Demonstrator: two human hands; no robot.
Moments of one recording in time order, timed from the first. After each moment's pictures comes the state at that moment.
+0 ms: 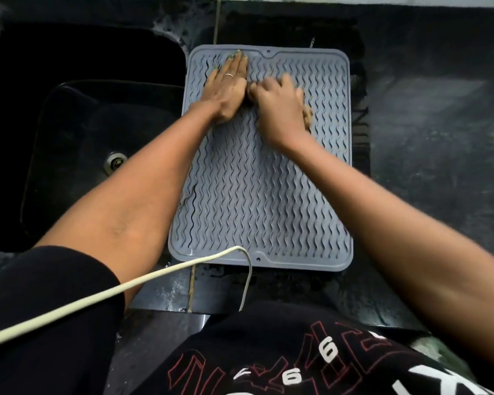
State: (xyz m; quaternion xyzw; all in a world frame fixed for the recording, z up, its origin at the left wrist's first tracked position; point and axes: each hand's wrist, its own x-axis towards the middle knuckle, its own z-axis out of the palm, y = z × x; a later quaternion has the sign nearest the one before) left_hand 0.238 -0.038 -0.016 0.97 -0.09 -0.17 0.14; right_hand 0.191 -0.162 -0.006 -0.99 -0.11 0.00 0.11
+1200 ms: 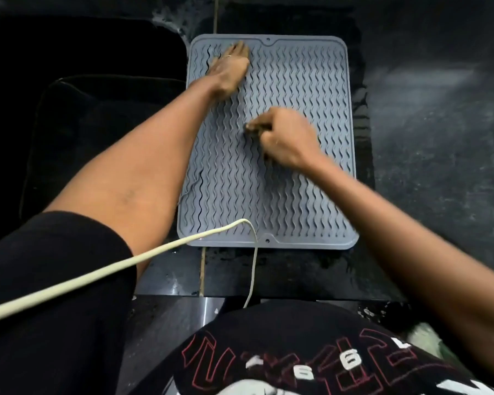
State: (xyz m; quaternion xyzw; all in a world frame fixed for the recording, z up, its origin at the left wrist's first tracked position) left_hand 0.234 -0.036 0.002 0.93 -0.04 -0.22 0.30; right_hand 0.118 -0.167 0.016 -0.95 -0.06 0.09 0.30
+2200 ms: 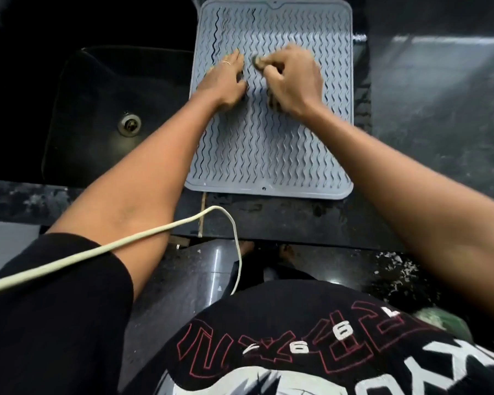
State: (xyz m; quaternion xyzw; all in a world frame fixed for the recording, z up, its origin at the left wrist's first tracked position) left_hand 0.133 -0.028 0.001 0.97 -0.04 -0.16 0.18; right_hand 0.113 -0.176 0.014 -0.94 -0.04 -0.03 0.34
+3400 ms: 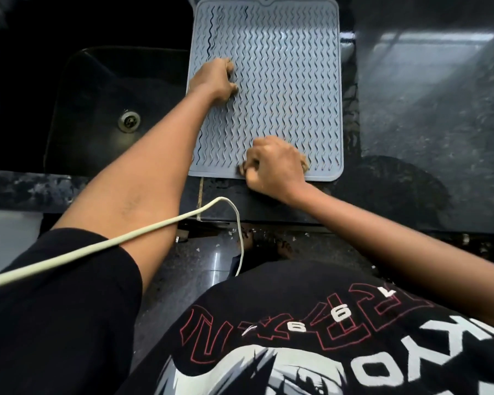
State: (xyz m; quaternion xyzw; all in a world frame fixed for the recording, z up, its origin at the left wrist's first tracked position) left_hand 0.111 -0.027 0.011 0.97 0.02 -0.13 0.22; right_hand -0.039 -0.173 -0.002 -0.95 -0.18 0.00 0.27
